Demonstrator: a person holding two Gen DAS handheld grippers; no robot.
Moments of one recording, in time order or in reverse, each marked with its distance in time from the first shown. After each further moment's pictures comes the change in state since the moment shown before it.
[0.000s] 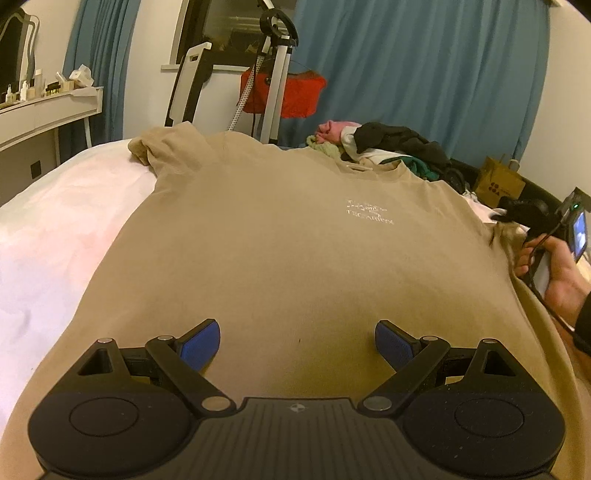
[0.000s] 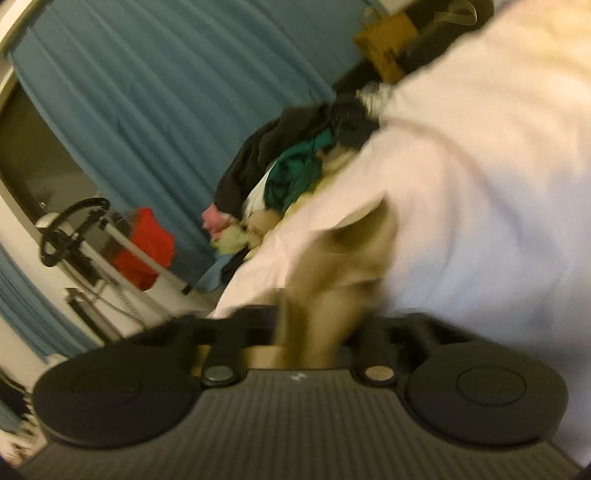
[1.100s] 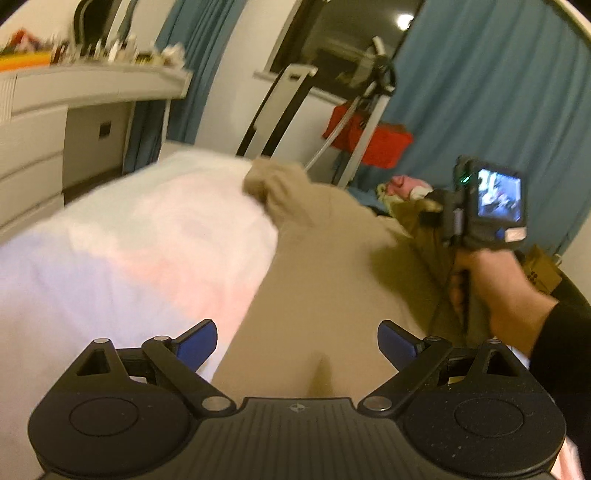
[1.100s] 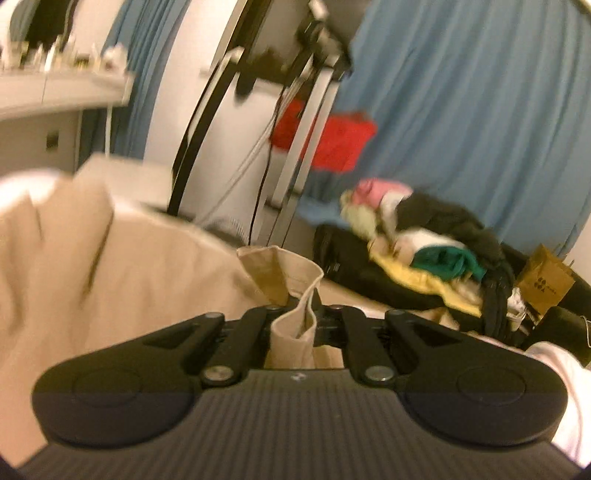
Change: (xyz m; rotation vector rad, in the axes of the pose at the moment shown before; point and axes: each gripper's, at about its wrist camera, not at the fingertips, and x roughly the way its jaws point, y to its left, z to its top) left arm -0.049 0.104 0.049 -0.304 -0.050 0.094; right arm 0.027 0.336 -0.217 -1.174 0.113 0.013
